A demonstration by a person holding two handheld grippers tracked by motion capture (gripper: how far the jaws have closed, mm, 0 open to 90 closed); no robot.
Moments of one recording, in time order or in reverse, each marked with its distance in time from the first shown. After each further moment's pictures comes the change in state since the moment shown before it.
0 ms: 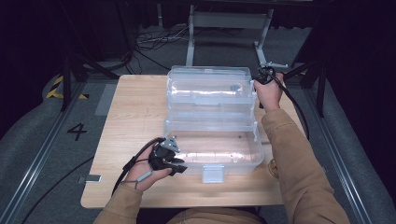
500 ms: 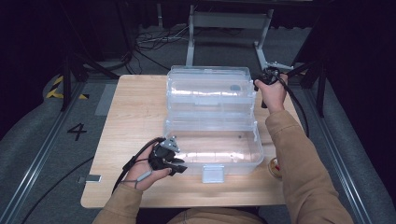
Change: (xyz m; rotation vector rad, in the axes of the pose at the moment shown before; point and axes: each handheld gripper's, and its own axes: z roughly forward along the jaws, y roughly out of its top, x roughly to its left) left arm 0.001 0.000 -0.001 -0.002 -0.013 0.001; right arm -0.010 0.000 -0.012 -0.081 0.035 0.006
